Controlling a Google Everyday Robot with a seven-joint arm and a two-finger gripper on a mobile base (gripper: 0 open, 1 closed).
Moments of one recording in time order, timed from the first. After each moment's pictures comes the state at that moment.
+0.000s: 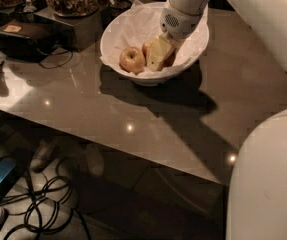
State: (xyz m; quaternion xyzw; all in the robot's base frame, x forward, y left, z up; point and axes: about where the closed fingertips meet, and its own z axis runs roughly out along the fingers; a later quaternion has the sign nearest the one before) arm 0.644 -0.072 0.904 -0.43 0.89 0.08 0.13
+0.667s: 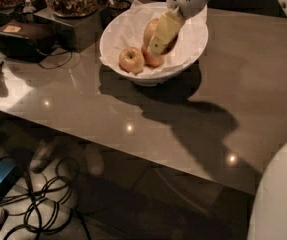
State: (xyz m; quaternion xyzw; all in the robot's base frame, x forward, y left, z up) arm 0.608 -0.058 0.973 -0.52 0.83 0.12 0.17
